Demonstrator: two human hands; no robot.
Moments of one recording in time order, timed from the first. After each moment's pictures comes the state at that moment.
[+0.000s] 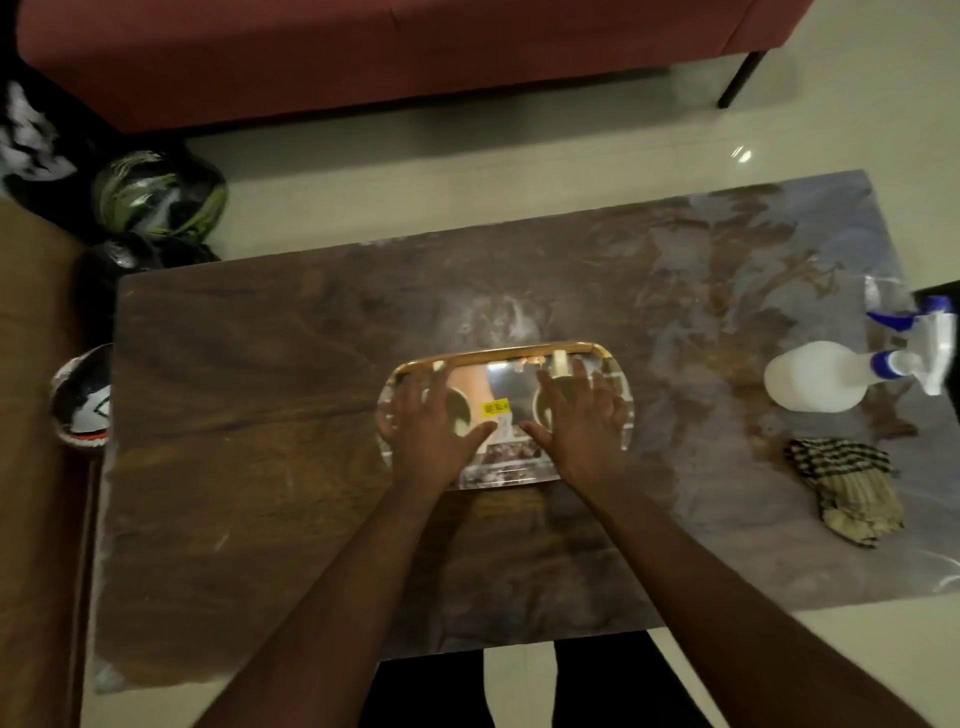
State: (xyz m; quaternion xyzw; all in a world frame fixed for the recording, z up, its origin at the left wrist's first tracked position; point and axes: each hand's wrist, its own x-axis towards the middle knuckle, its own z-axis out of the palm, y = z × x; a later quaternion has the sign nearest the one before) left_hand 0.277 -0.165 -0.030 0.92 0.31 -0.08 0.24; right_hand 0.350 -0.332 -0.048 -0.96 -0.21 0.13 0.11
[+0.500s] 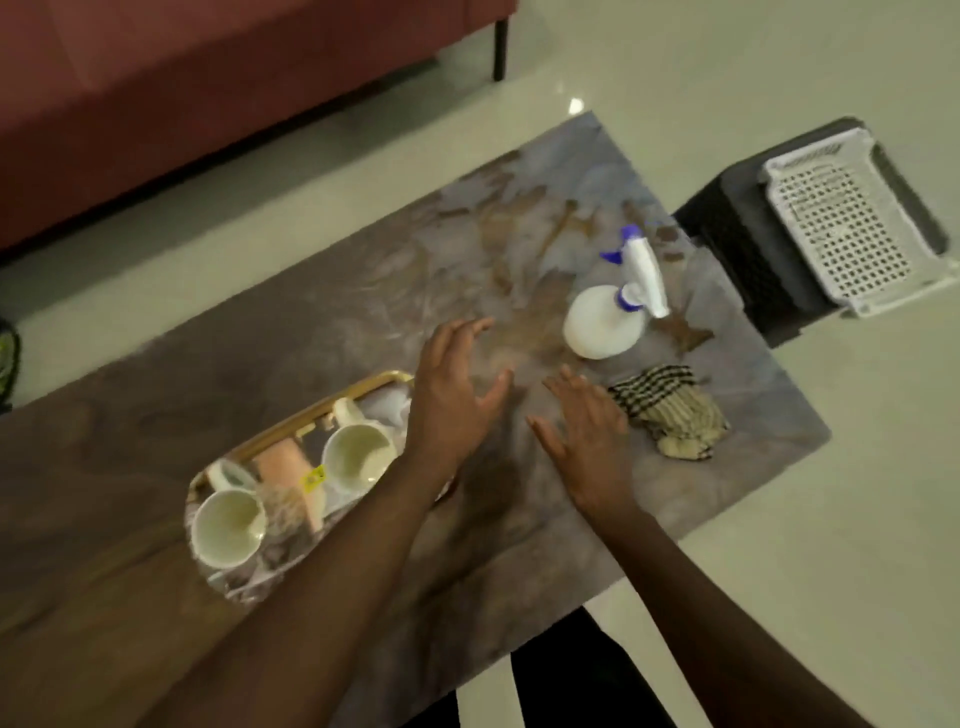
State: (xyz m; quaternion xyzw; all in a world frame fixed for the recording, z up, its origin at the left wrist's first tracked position) left_hand 0.420 -0.366 -0.012 0.91 0.01 0.01 0.42; right_hand 0.375 -0.531 -0.056 -0.97 -0.02 0.01 0.23
